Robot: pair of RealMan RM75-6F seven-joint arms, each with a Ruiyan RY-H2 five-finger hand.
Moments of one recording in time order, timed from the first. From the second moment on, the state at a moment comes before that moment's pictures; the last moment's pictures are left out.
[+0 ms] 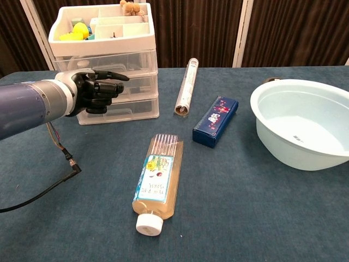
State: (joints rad) left arm -0.72 -1.72 -0.52 -1.64 0.50 1.04 -0.07; right arm 0.08 -1.11 0.01 -1.68 -1.59 1.47 -0.06
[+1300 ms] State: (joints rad) left arm -0.73 -1.48 -0.37 -1.88 0.76 1.27 0.55; right arm 0.08 -1.11 0.01 -1.69 -1.59 1.47 -0.07
